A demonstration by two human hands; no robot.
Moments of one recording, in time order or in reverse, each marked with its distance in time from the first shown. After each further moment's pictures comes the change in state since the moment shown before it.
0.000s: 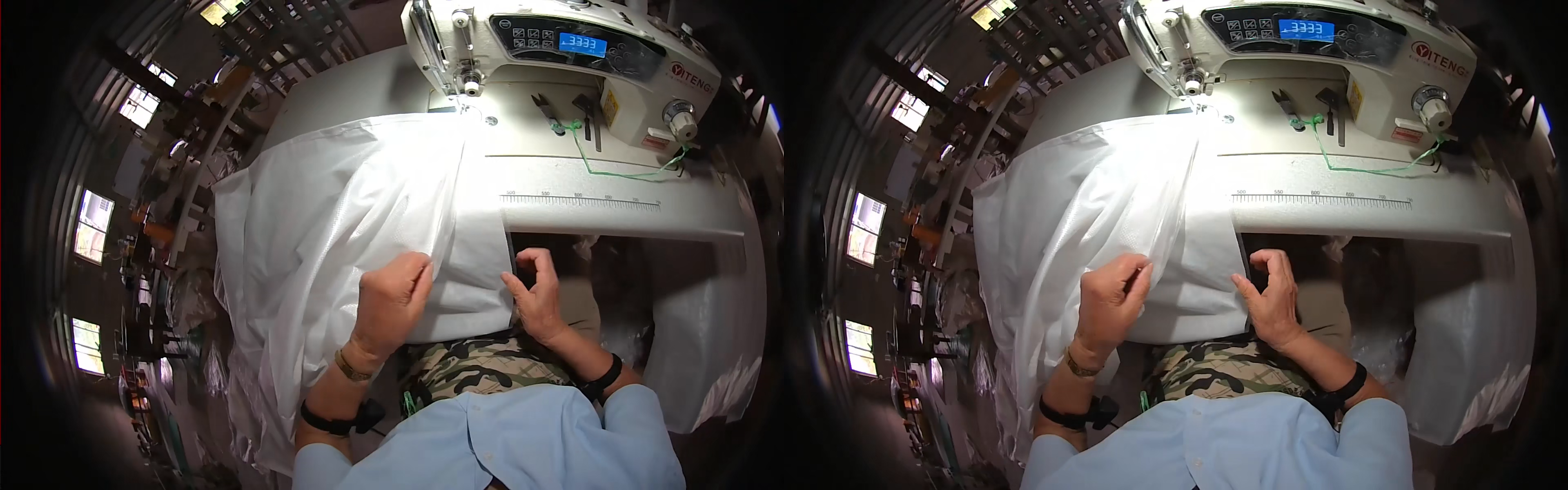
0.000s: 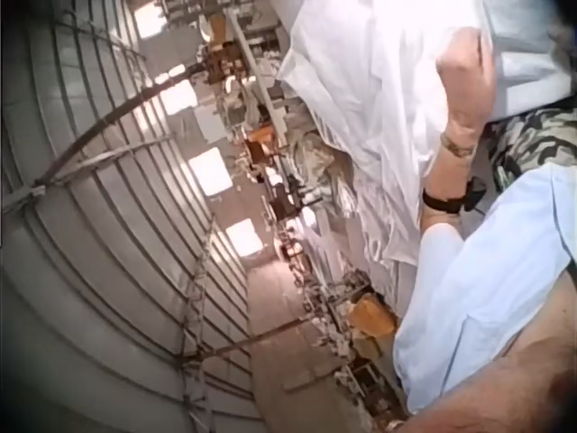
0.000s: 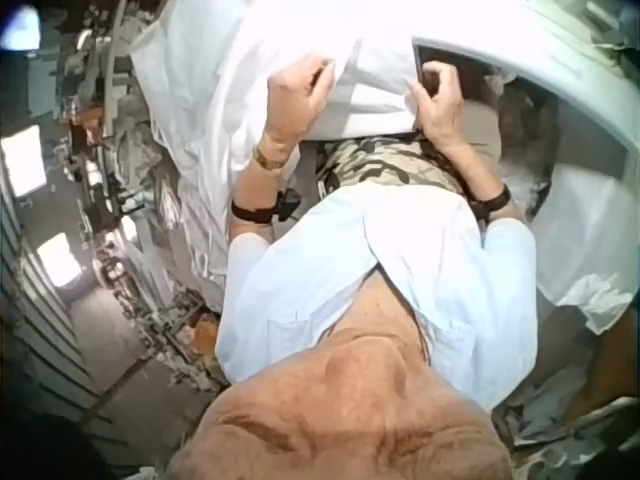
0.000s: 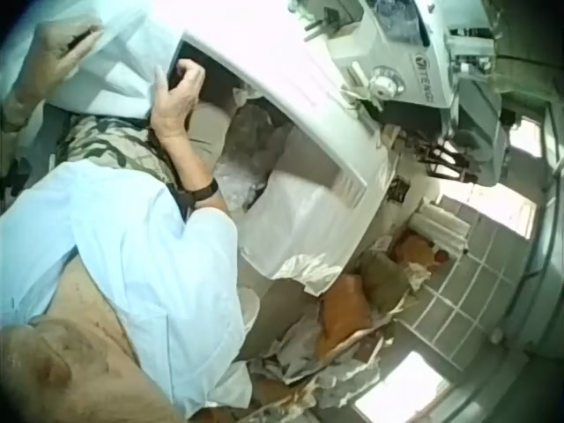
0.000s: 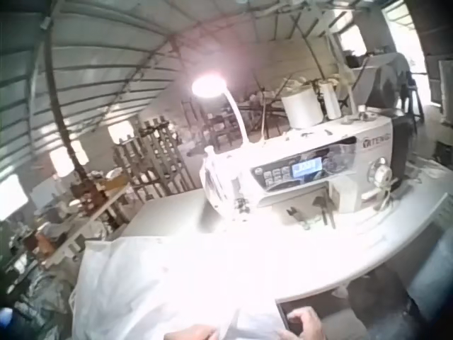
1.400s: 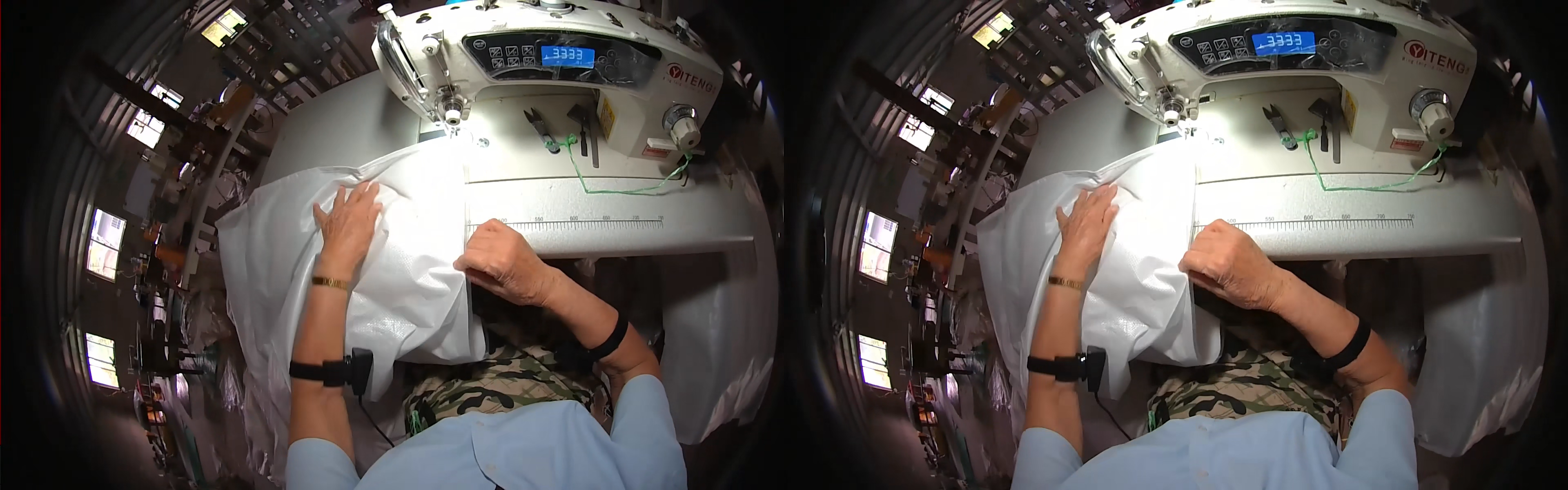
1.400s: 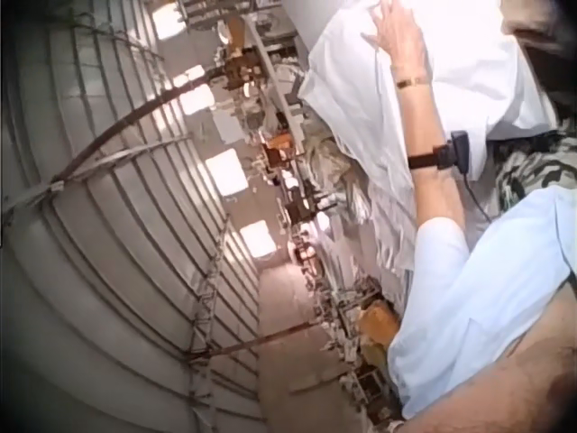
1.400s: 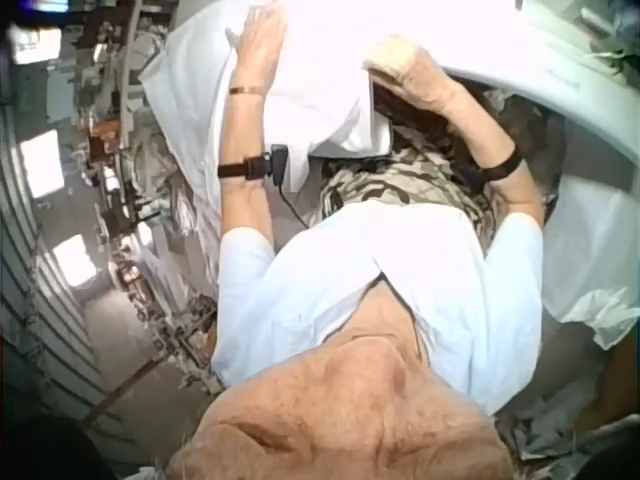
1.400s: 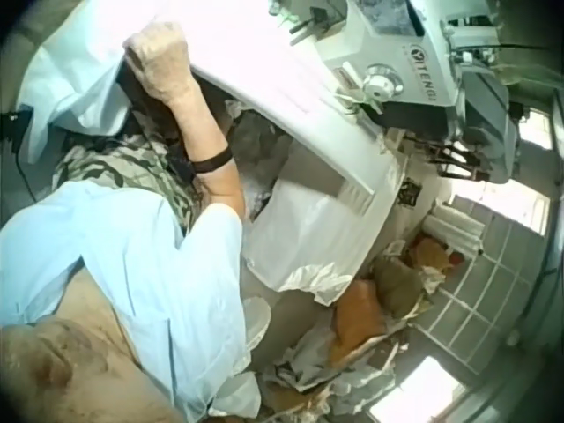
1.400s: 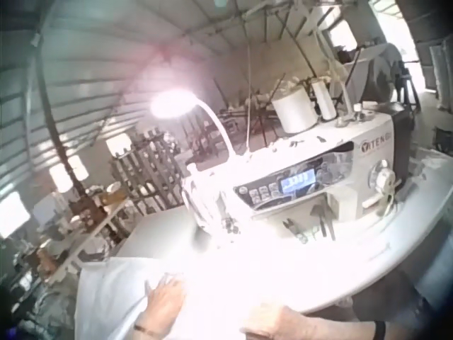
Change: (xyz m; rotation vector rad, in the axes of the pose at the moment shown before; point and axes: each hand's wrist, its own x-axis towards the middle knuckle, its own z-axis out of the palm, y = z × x) left_hand 0.118 -0.101 -0.005 0.730 -0.122 -0.099; right_hand 0.117 -0.005 0.016 0.015 -0.536 -0.693
